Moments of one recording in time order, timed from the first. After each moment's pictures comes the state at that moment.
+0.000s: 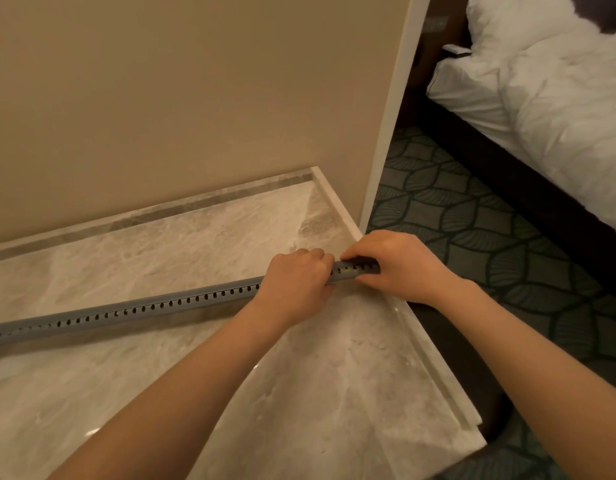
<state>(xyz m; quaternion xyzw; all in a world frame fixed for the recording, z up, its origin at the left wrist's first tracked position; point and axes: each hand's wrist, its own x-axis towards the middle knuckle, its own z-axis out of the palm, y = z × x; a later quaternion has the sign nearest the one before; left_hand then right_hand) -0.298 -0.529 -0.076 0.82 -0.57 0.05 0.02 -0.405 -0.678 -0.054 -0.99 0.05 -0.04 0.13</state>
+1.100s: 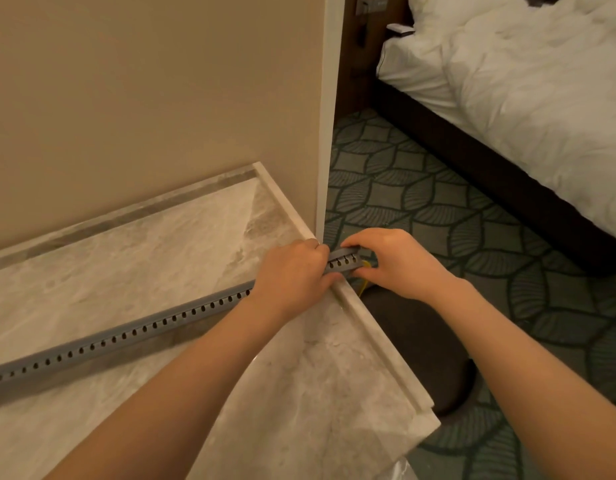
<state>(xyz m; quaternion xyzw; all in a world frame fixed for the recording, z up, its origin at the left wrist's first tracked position) -0.328 -0.586 -0.074 0.79 -0.61 0.03 0.07 -0.454 -0.717 -0.066 -0.97 0.16 -0.06 0.19</state>
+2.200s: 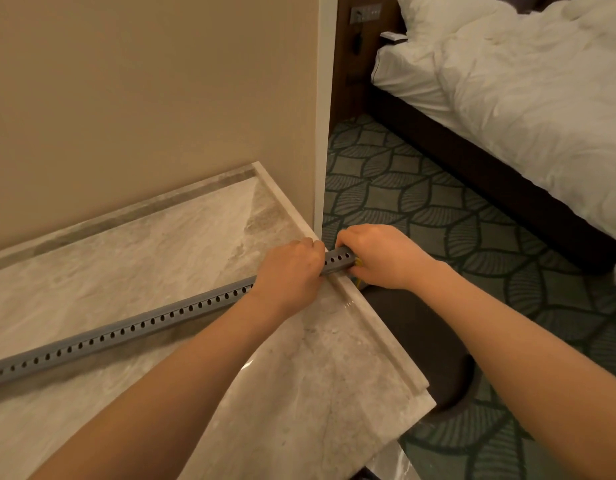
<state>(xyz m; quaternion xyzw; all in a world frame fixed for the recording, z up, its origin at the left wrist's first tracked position) -0.335 -0.577 -0.078 0.79 -0.61 0.03 0.02 -0.443 -0.709 -0.070 -0.99 0.12 0.01 0.05</state>
